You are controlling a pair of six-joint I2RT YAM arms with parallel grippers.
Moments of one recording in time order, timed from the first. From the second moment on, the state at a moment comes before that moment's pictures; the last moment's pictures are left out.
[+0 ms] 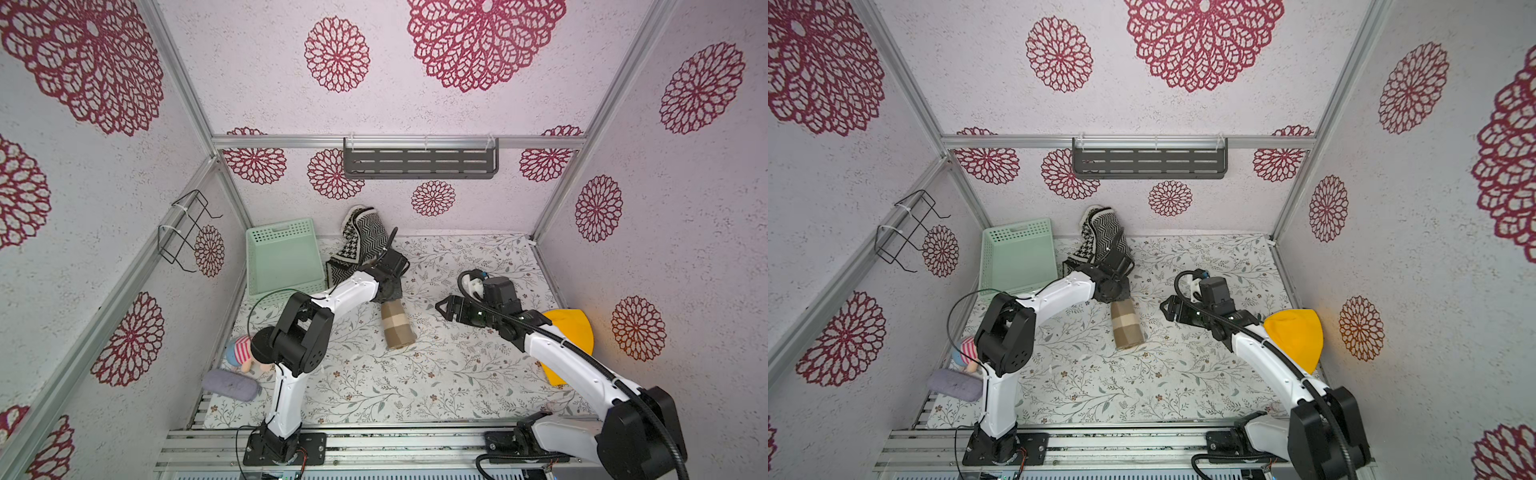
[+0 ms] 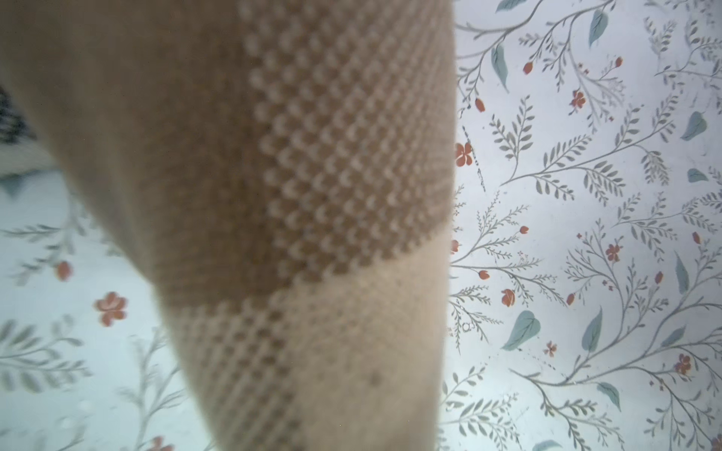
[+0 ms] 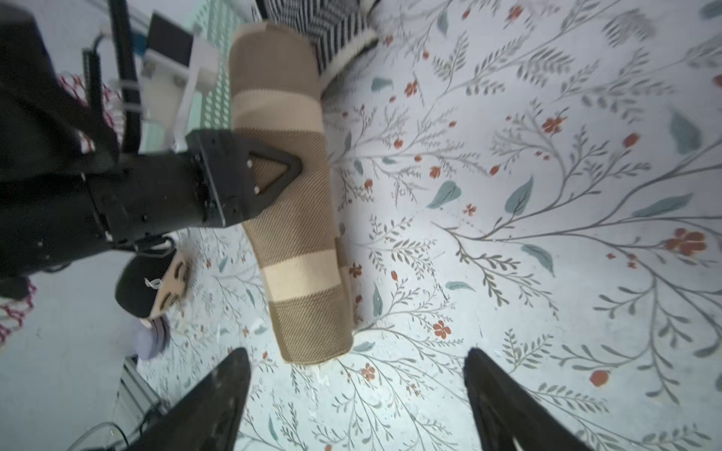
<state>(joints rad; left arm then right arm) -0.58 2.05 1.65 -0.66 -0.19 -0.60 0.39 1.18 0.84 -0.33 -0.28 0.55</state>
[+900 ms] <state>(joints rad) 0.05 2.10 2.20 -1.01 0.13 -0.01 0.39 1.02 0.85 -0.41 0.12 0.49</state>
